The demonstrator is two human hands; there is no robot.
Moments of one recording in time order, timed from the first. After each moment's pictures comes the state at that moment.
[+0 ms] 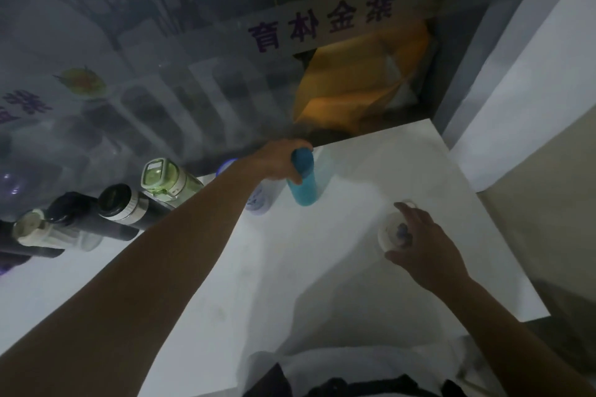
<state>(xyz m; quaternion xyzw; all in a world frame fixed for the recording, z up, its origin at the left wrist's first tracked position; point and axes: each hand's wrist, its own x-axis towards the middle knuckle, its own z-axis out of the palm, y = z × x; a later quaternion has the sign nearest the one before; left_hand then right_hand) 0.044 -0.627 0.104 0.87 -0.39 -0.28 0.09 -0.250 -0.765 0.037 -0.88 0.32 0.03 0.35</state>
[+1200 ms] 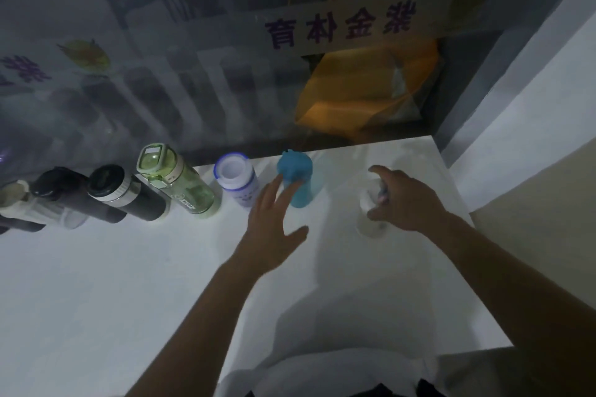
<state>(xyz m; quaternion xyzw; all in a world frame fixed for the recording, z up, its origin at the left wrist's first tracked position) -0.074 -0.550 0.054 0.88 -0.33 -0.13 0.31 -0.153 -0.817 0.075 -0.93 0.21 0.12 0.26</state>
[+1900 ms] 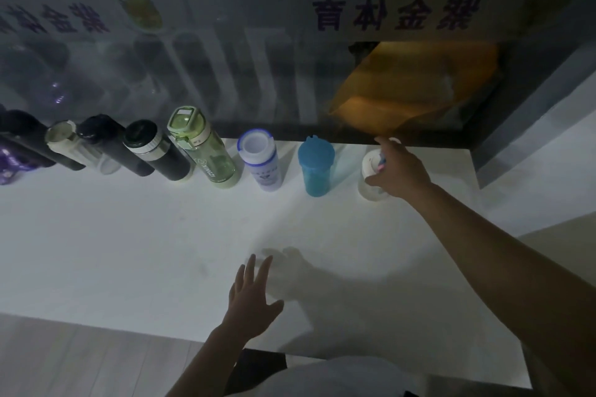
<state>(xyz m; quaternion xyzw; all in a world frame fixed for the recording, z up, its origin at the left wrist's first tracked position) -0.192 -0.481 -0.045 0.94 -0.07 -0.29 0.17 -0.074 -0.825 0.042 -0.95 0.18 0.10 0.23</state>
